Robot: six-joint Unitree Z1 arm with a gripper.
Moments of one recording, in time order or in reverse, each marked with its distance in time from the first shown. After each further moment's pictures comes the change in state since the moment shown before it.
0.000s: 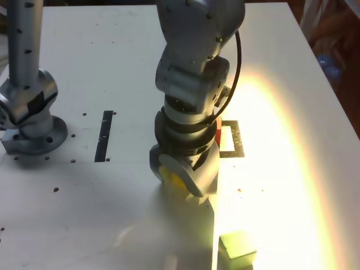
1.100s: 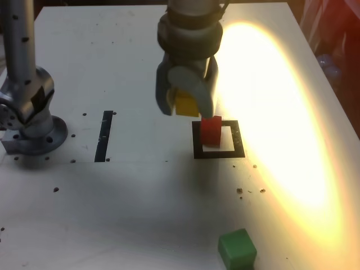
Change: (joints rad) arm 0.254 -0.131 -0.286 0.378 -0.026 -0.054
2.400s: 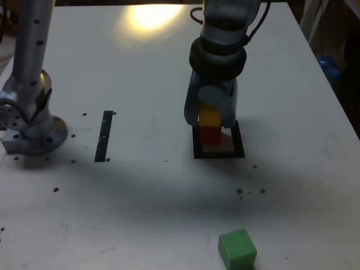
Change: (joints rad) arm 0.124 0.130 0.070 -0.193 0.020 0.085
